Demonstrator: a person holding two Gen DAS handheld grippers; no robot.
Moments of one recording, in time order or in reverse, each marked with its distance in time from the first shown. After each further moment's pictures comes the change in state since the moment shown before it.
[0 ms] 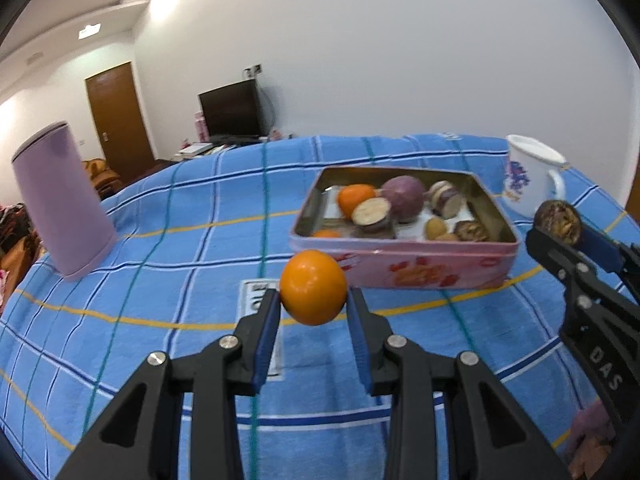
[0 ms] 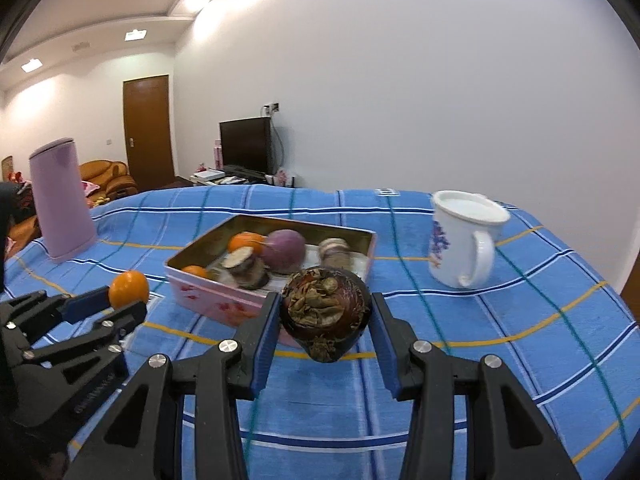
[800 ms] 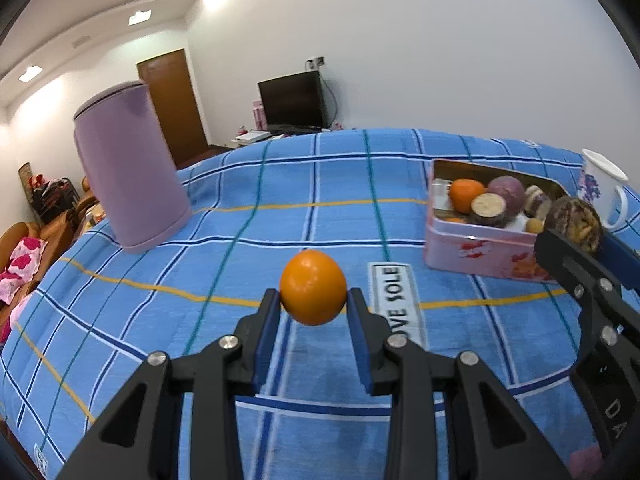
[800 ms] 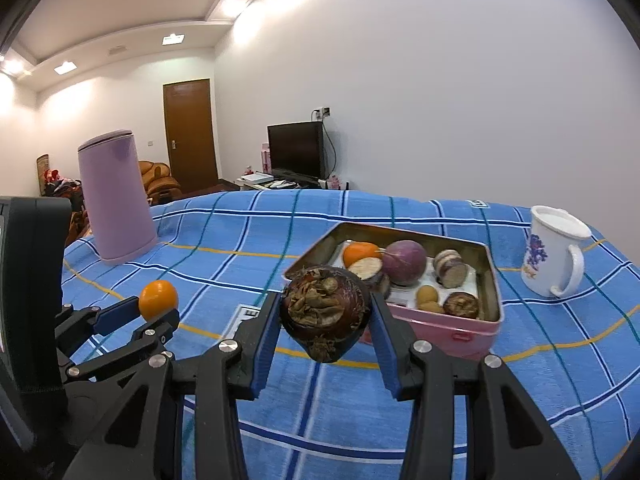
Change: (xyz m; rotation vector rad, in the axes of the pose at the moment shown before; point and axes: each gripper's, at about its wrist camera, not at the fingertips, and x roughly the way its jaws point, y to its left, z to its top) left arm 0.003 0.077 -0.020 -0.089 0.017 0.194; right arm 0.001 0.097 0.004 -0.019 -0.024 0.168
